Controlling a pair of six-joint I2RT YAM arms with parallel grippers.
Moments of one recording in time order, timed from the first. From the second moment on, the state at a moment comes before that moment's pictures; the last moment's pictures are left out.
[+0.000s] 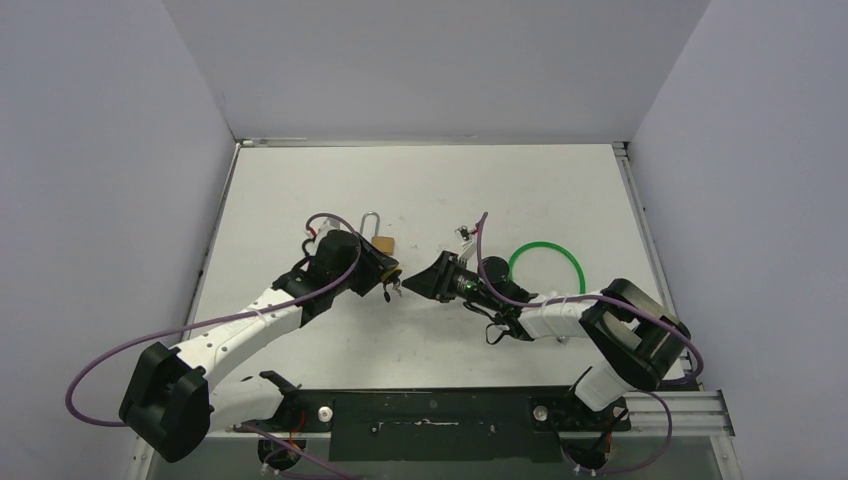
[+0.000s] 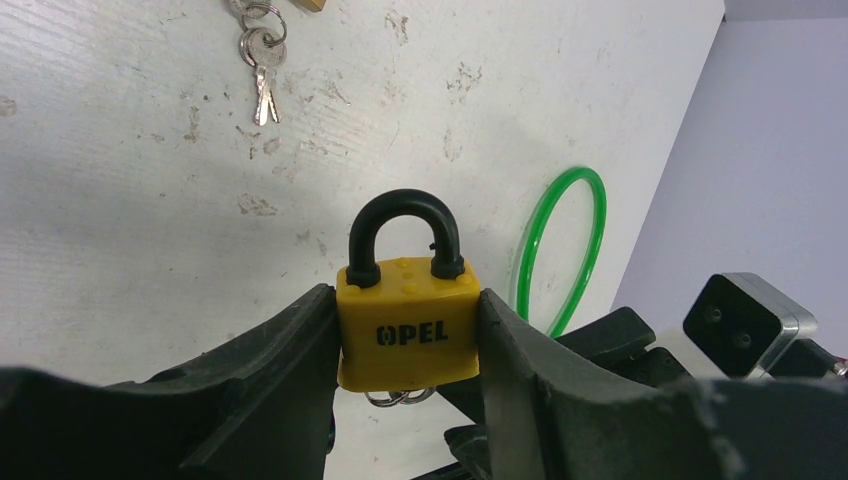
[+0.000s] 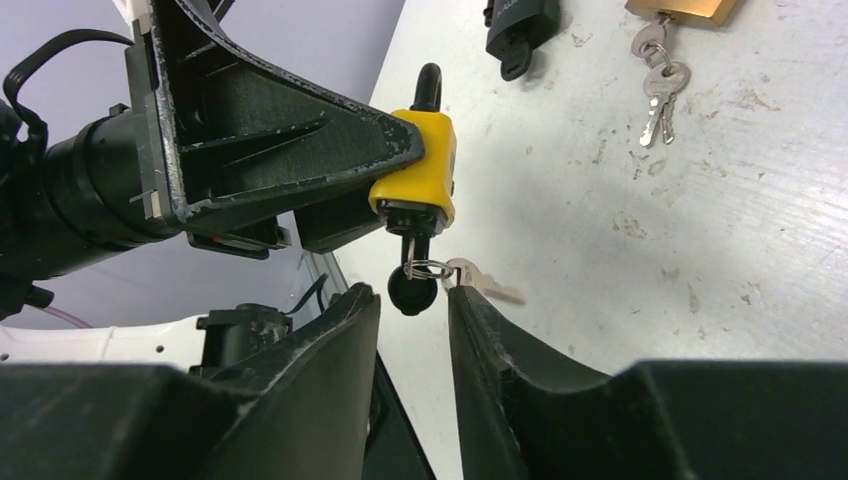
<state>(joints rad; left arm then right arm) -0.61 1.16 0.70 -0.21 -0.10 -1.25 0.78 1.55 0.50 0.88 -0.30 0.98</state>
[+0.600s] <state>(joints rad) -0.61 1.16 0.70 -0.21 -0.07 -1.25 0.79 1.62 0.57 0.90 -0.35 1.00</state>
